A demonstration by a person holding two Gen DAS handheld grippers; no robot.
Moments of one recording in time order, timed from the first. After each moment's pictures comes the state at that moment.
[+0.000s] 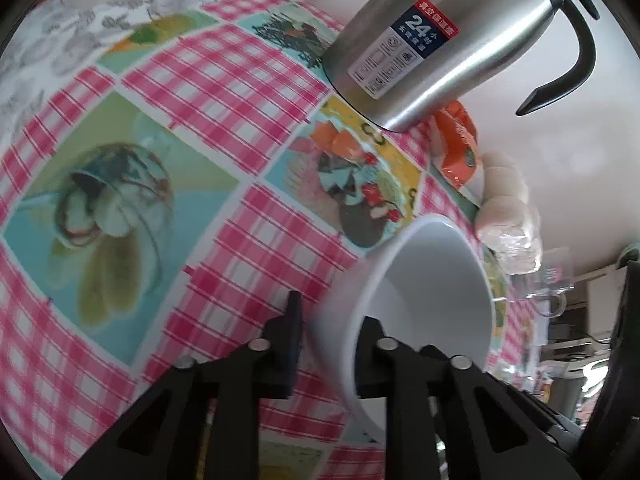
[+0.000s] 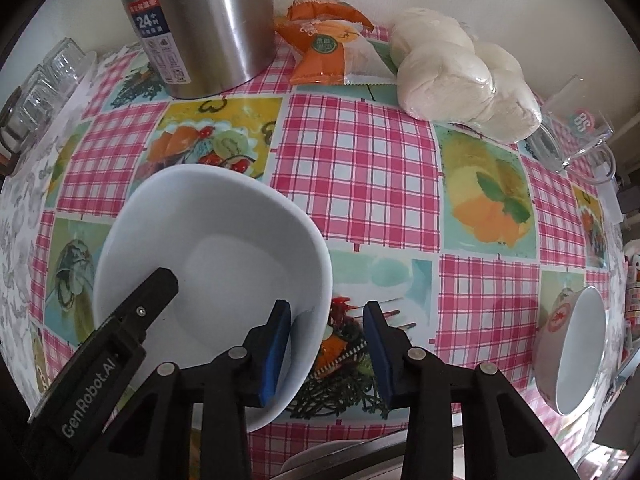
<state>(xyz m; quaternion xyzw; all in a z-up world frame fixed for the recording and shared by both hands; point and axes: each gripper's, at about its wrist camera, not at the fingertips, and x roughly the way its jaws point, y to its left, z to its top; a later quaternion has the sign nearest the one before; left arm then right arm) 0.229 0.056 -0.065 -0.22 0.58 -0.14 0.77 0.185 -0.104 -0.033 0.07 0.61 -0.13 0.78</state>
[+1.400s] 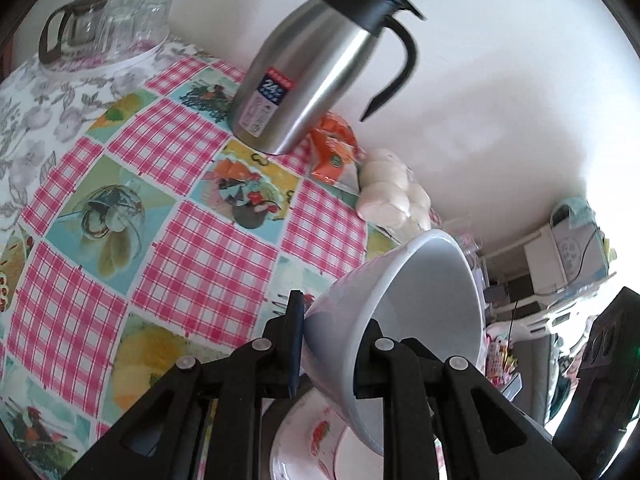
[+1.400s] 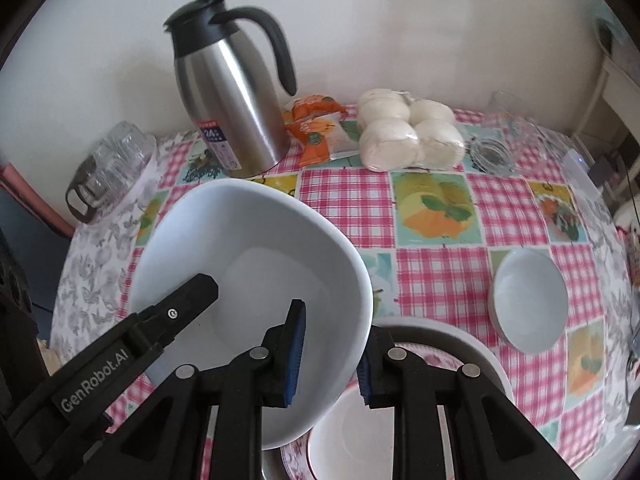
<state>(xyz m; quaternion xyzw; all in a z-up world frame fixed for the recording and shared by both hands) 0.151 0.047 0.057 -0.21 0.52 -0.23 0.80 0.071 -0.111 0.075 0.16 0.48 -0.11 0.85</state>
